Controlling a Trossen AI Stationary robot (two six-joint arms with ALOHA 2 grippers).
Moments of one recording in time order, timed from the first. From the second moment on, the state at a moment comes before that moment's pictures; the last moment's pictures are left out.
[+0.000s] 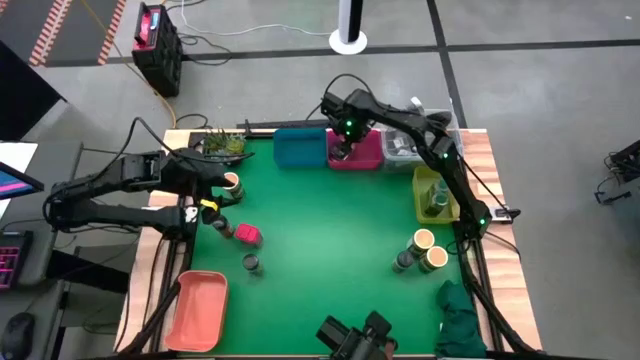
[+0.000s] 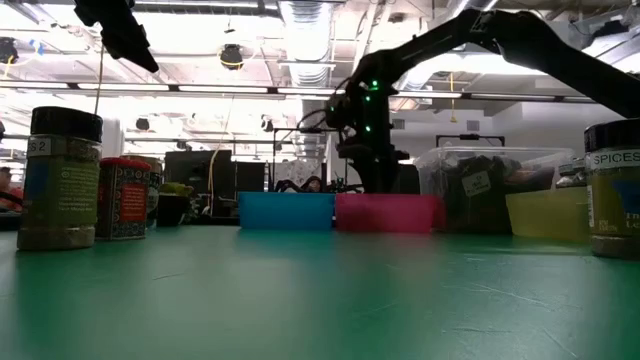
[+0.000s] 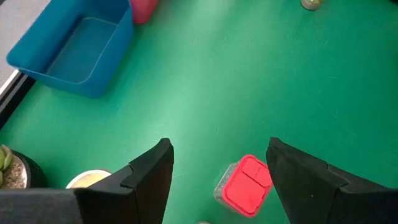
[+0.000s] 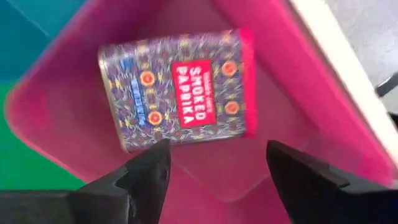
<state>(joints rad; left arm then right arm) 0.20 0.74 1.02 -1.02 -0.02 -0.12 -0.62 2.33 2.14 -1.33 0.08 0.10</state>
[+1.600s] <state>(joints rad) 0.20 0.75 1.02 -1.03 0.02 -0.07 -0.51 2.24 2.09 -1.17 0.12 1.29</state>
